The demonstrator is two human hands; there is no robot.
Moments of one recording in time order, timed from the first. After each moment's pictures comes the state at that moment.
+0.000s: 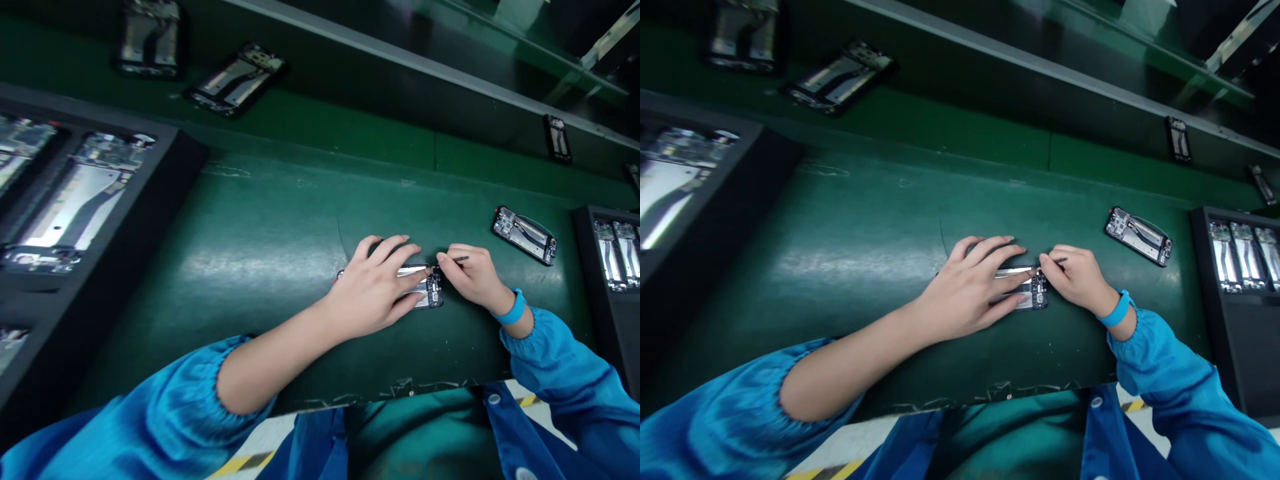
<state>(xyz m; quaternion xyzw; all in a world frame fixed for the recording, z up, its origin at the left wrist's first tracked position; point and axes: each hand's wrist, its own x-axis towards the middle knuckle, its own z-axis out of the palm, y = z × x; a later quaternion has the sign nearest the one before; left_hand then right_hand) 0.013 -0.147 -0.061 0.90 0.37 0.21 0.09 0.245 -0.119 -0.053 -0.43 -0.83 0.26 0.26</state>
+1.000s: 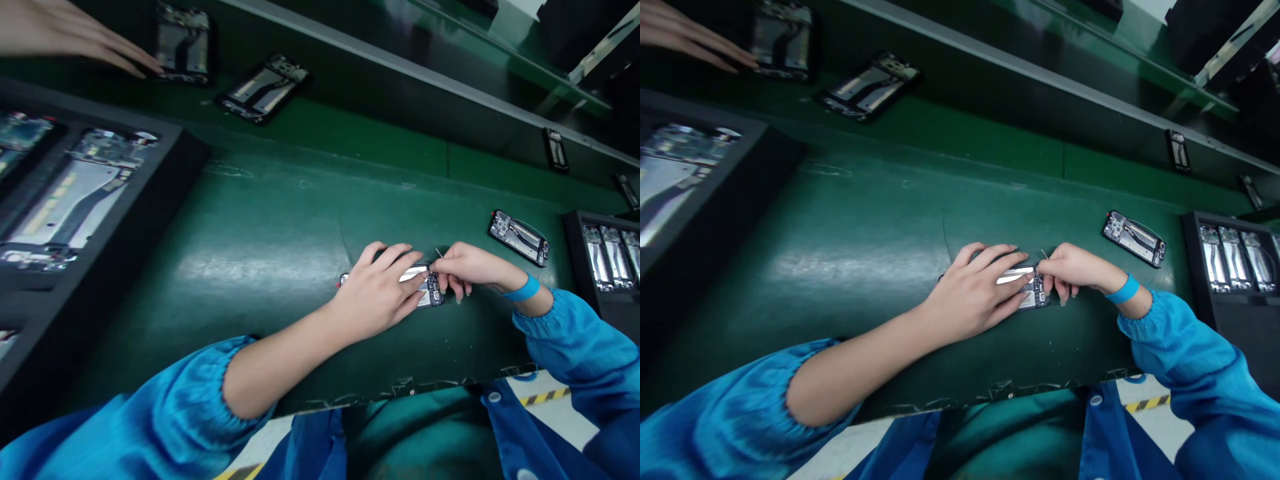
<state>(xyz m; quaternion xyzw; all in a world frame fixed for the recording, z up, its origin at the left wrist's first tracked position) 0.020 -0.153 -0.066 0.90 0.36 0.24 0.05 0.237 -0.085 -0.026 -0.55 -0.56 0.61 -0.11</state>
